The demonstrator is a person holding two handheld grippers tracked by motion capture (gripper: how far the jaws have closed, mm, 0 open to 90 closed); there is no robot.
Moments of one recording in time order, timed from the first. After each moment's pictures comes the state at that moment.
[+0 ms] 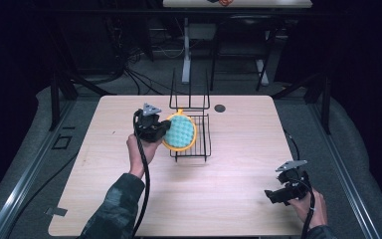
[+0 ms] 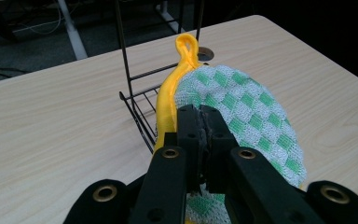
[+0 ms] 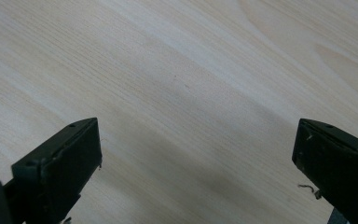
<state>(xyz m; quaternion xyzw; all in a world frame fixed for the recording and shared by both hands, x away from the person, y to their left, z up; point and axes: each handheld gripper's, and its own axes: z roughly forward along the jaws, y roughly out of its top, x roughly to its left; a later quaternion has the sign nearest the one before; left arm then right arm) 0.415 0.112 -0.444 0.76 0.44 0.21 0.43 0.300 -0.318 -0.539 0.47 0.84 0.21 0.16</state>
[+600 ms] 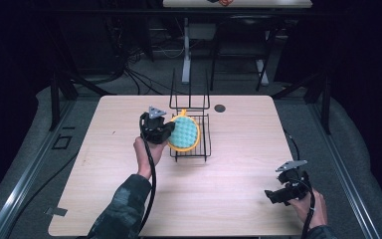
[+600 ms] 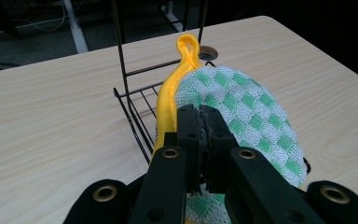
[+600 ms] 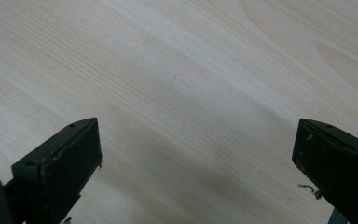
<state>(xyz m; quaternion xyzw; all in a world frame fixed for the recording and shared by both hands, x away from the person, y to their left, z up) 0.422 0.099 -0.463 0.75 0.45 0.21 0.44 0.300 -0.318 -0.540 0.47 0.84 0.21 0.16</state>
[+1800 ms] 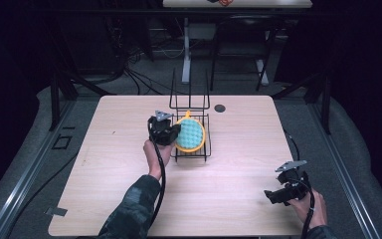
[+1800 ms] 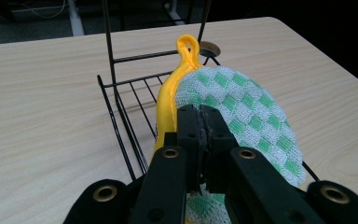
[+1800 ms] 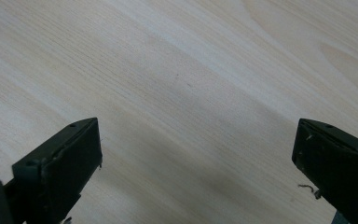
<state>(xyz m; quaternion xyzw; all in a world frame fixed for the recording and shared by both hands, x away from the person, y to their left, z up) 0.434 0.082 -0.492 0.73 0.49 0.19 0.44 0.300 -0.317 -0.541 0.47 0.84 0.21 0.16</state>
